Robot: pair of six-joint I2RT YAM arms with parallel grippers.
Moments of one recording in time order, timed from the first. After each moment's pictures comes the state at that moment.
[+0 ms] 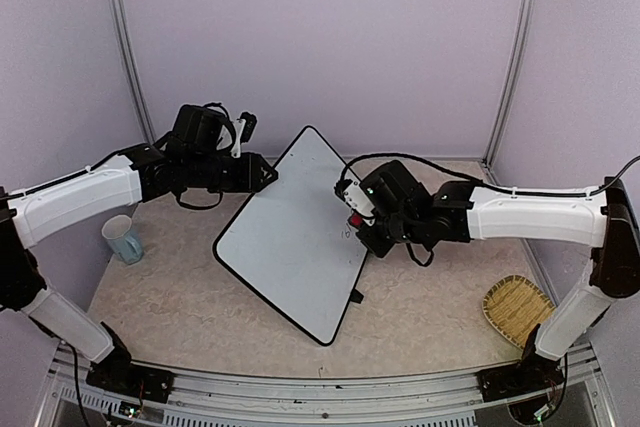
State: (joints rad) left arm -0.66 1.46 1.25 -0.33 0.09 -0.39; right arm 0.97 1.59 1.19 -0.42 0.41 -0.09
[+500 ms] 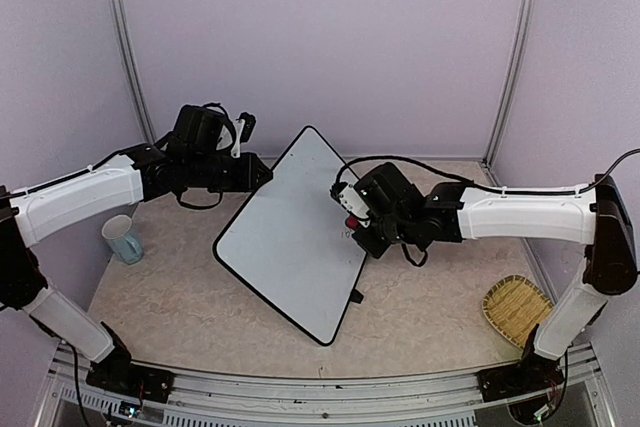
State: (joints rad) left arm -0.65 1.48 1.25 -0.33 0.07 -0.38; right arm 0.97 1.63 1.21 -0.40 0.41 -0.11
